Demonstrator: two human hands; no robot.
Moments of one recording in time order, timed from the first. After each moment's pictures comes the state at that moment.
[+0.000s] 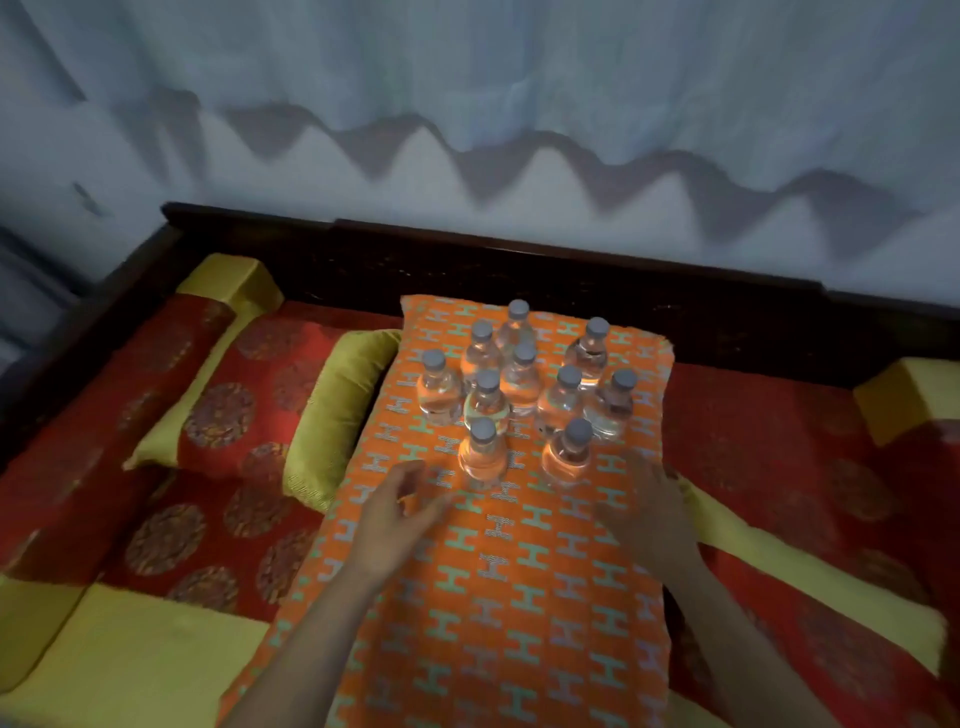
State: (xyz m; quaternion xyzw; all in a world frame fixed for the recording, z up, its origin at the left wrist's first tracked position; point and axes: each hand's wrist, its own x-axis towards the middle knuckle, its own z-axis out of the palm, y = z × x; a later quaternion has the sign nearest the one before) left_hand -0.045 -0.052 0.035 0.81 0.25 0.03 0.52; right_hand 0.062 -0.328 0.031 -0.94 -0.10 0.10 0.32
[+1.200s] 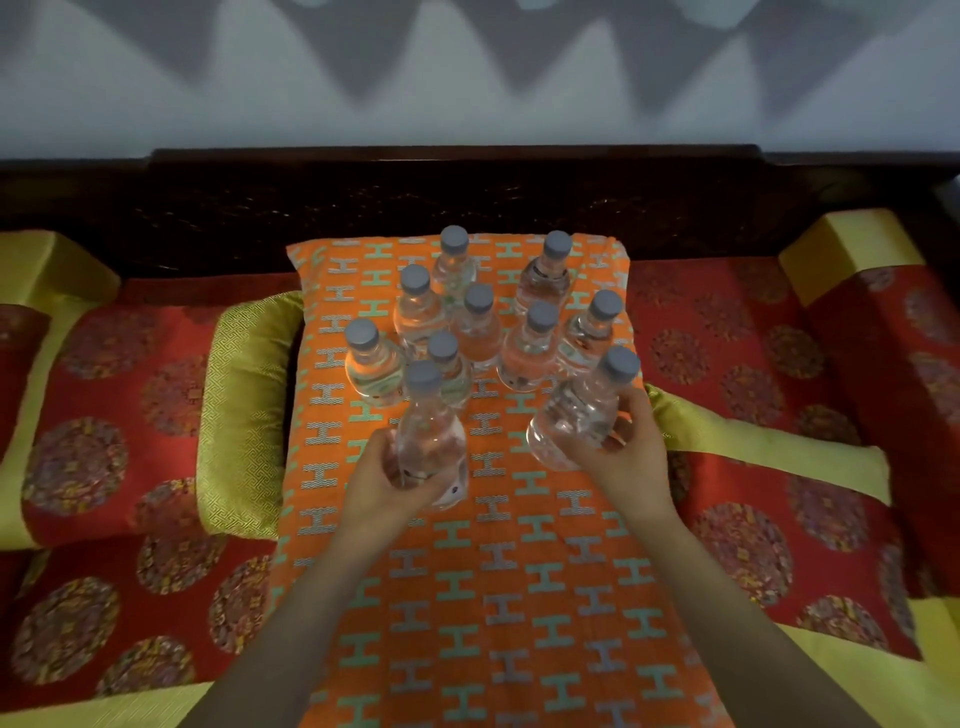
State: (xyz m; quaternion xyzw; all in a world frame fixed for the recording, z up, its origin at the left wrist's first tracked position) left_hand 0.029 -0.018 -0.032 0.76 0.16 -0.09 0.62; right_hand 0.068 -0.267 -0.002 -0.78 0.07 -0.01 0.62
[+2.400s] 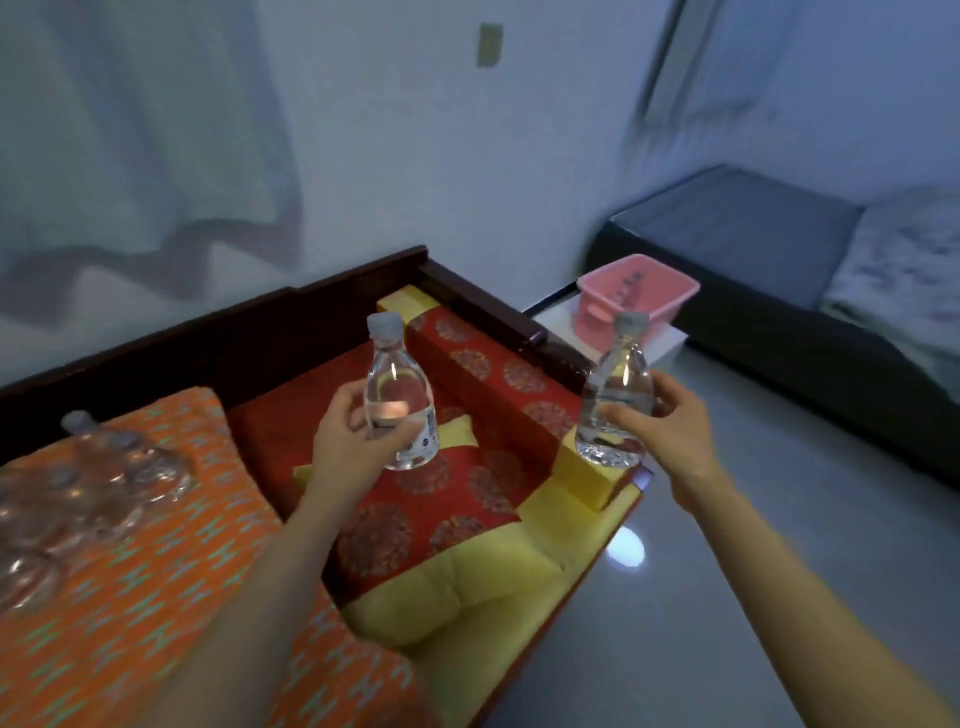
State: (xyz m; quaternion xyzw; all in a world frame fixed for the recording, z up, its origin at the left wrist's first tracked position) left_hand -0.073 -0.423 0.172 0.70 -0.20 -0.11 0.68; right_hand -0.257 -0.682 0.217 -0.73 0.30 -0.29 0.54
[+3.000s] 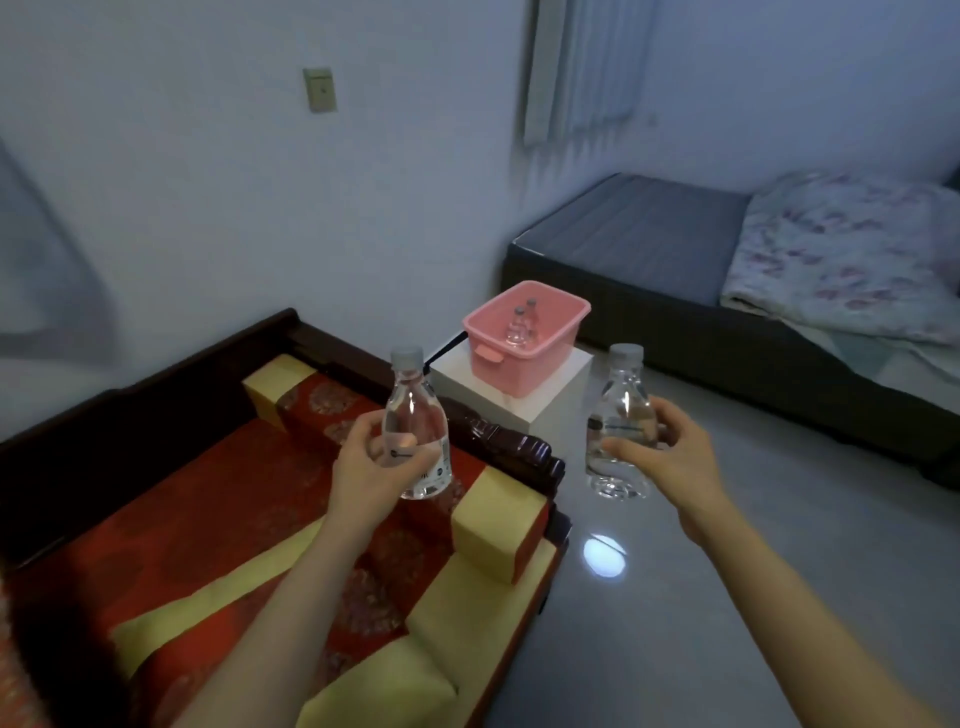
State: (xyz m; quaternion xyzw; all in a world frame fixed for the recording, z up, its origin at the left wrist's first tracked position) left_hand -0.107 -0.713 0.174 0.70 -0.25 -0.20 0.63; right_hand -0.338 -0.923 0.206 -0.69 0.36 -0.33 0.53
